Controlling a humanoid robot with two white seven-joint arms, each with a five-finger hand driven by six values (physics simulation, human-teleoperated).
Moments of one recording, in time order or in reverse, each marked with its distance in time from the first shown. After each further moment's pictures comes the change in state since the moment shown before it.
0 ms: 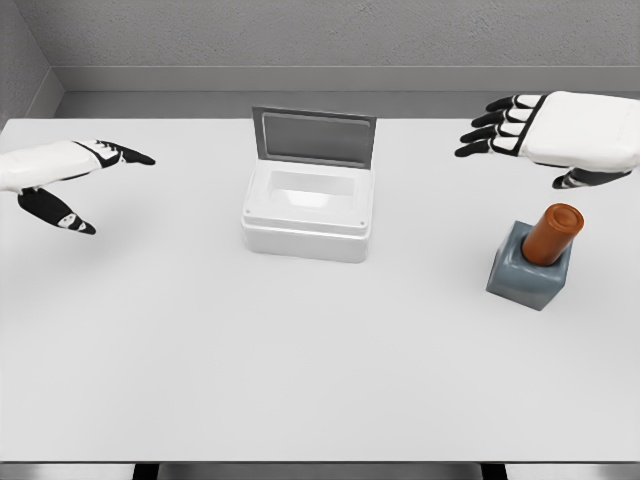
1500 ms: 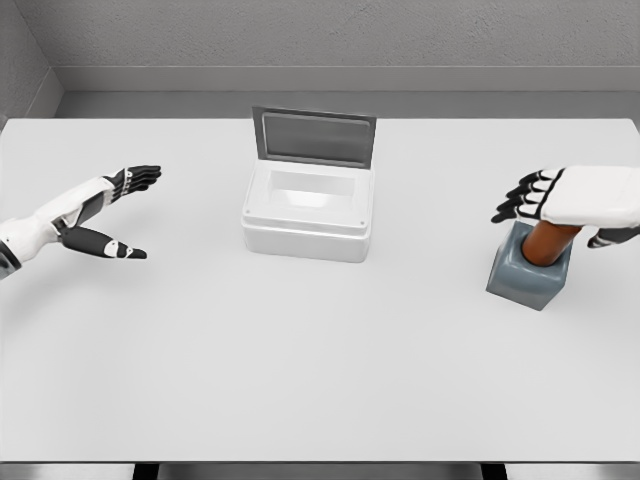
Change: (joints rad) left arm -0.028 -0.025 -0.511 0.120 0.735 0.002 0.276; right arm 0.025 -0.087 0.193 0.089 0.076 0.000 0.000
